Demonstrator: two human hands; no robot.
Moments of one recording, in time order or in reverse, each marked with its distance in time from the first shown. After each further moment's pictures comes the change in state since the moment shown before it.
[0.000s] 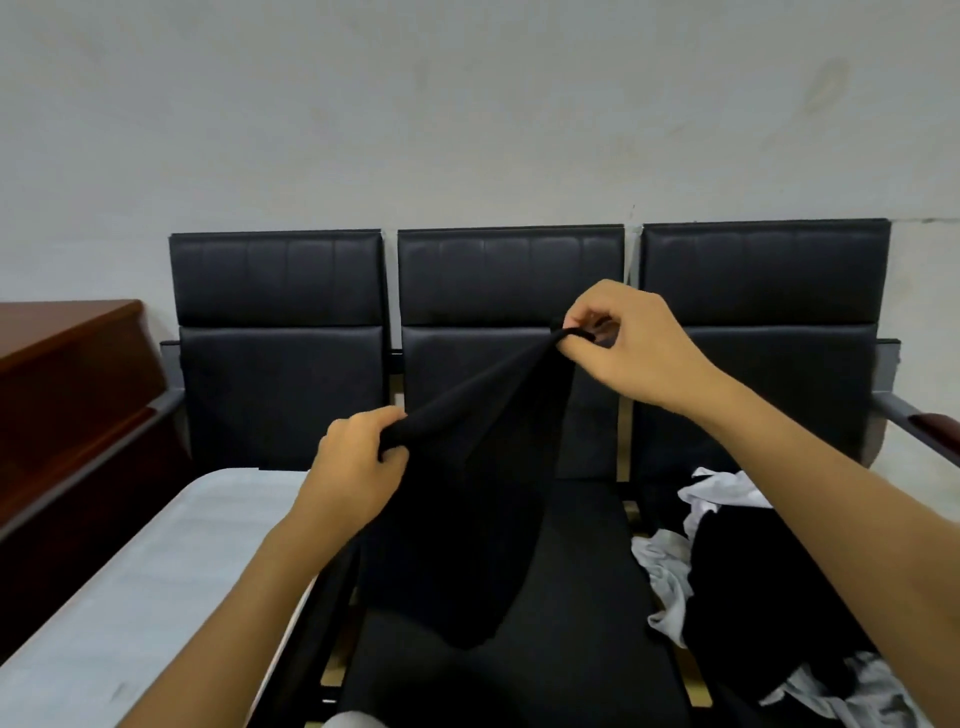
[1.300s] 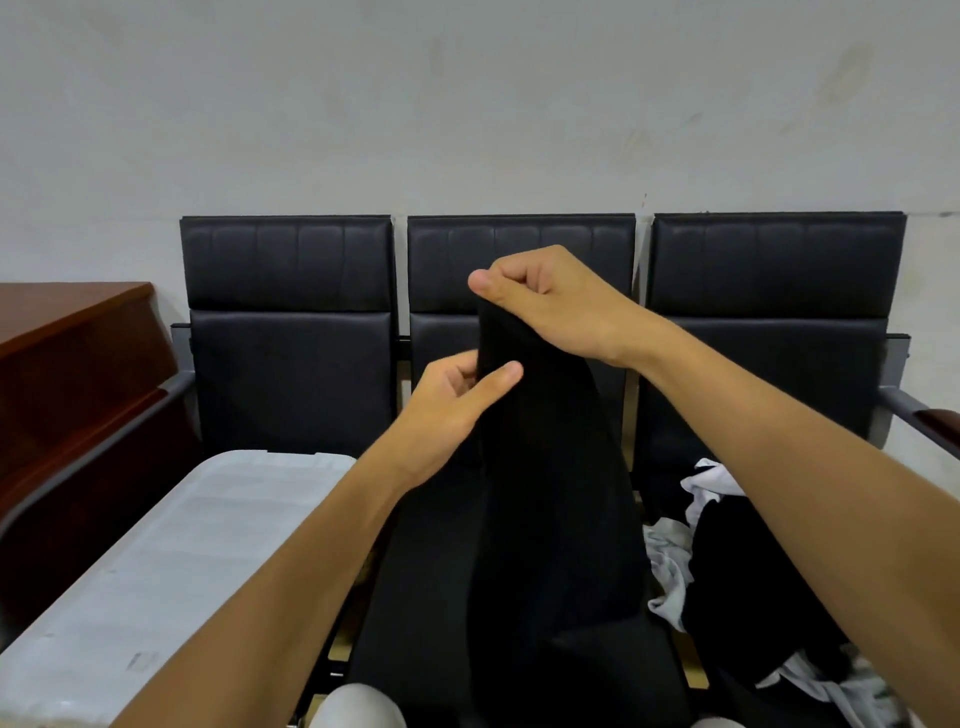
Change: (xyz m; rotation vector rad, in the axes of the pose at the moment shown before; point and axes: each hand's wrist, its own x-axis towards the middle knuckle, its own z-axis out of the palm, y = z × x) left_hand 0.013 0.057 0.016 -0.976 -0.323 0.137; right_hand 0.032 -0.072 0.014 0.331 -0.303 -0.129
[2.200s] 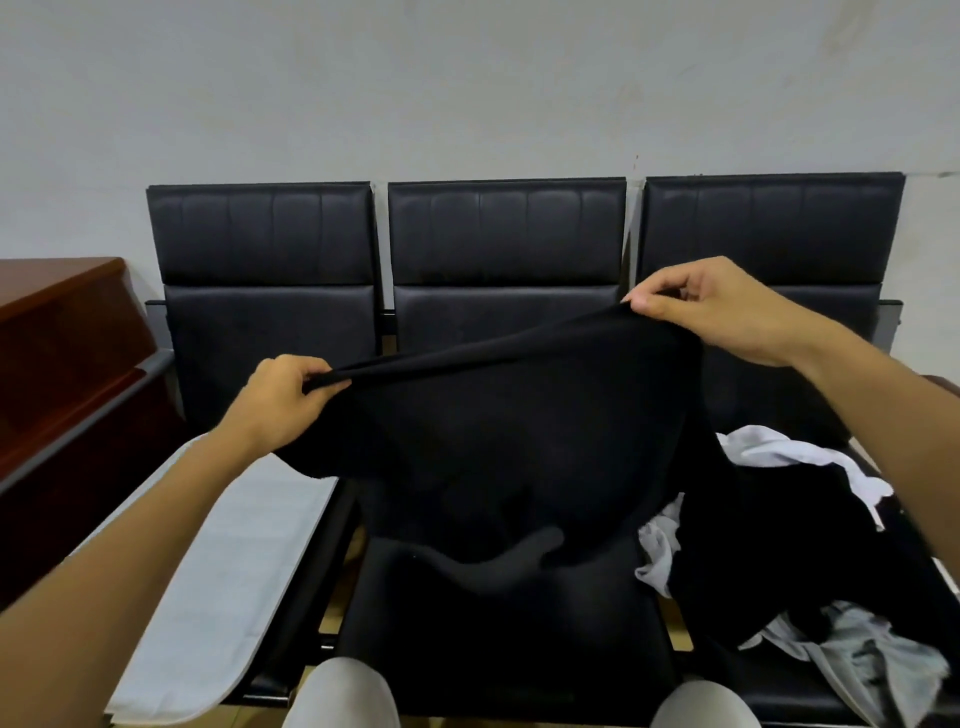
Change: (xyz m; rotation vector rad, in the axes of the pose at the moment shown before) left_hand -0.013 -0.052 -0.147 1.049 0.292 -0.154; right_hand -0.085 0.103 -0.080 0.001 0.093 0.387
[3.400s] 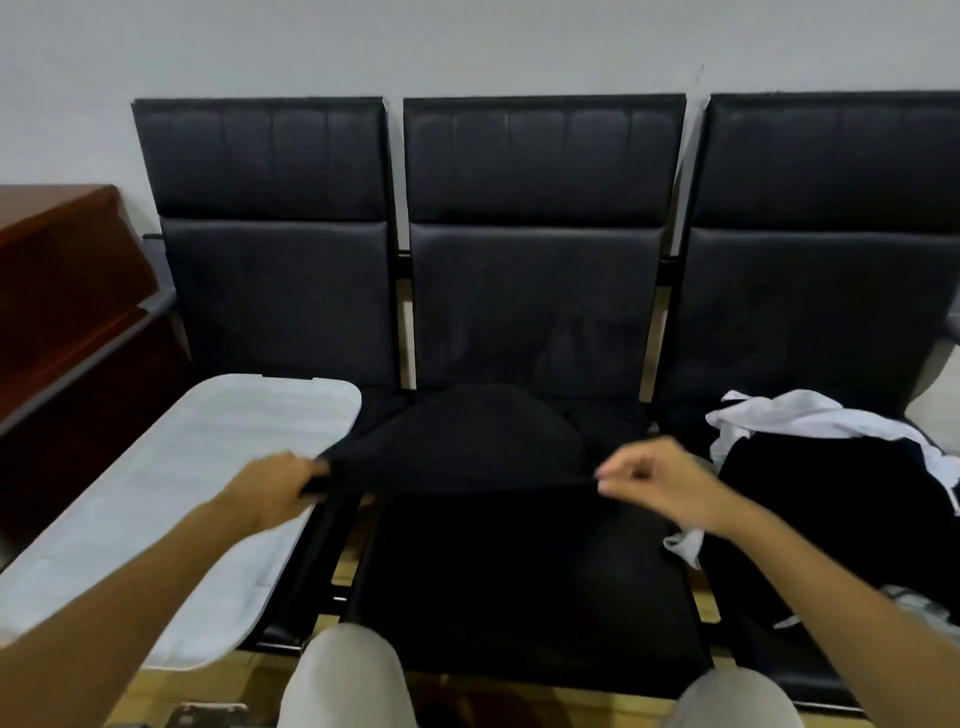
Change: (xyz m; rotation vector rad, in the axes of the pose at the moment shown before) left_hand -0.059 -0.134 0.091 0.604 -0.598 -0.043; right_hand -0.057 0.148 0.175 0.142 -0.251 0.199
